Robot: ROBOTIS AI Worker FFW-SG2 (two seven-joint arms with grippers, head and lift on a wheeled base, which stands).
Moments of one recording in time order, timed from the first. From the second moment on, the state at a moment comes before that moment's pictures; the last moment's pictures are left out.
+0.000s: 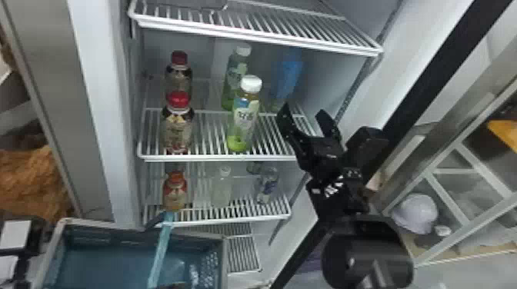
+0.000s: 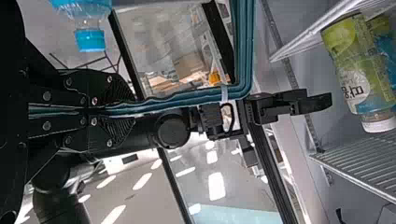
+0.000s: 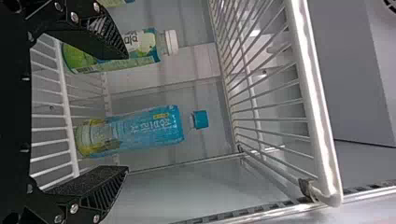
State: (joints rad) left arm 0.20 0.22 0.06 -1.98 0.78 1.40 -1.03; right arm 0.07 -0.07 -0.12 -1.80 -0.25 0.02 0.12
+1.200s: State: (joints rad) left arm 0.18 0.22 0.04 -1.95 0.78 1.40 -1.02; right arm -0.18 -0.07 -0.12 -1.53 -0.19 0.10 0.10
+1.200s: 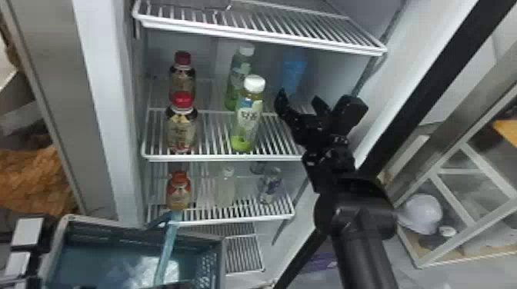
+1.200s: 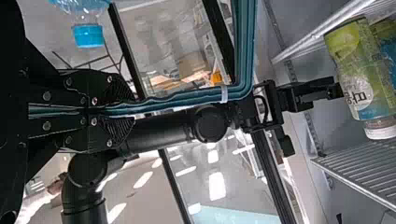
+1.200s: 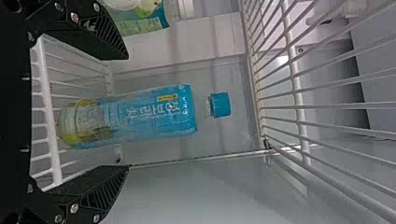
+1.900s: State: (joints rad) left arm 0.16 0.23 0.02 -1.93 0.79 1.40 -1.02; right arm -0.33 -0.09 -0.11 -1.36 -0.16 0.12 0.09
